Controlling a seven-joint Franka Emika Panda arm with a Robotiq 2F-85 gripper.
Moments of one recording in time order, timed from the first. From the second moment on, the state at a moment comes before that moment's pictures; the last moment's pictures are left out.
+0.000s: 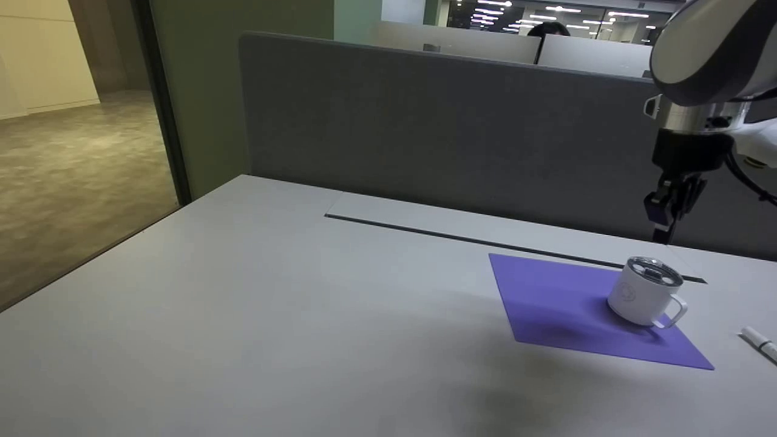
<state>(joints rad) -0.01 0.46 -0.05 -1.99 -0.30 2.47 -0.52</state>
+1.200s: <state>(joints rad) -0.04 0.55 -0.12 -1.99 -0.55 2.71 -0.51</state>
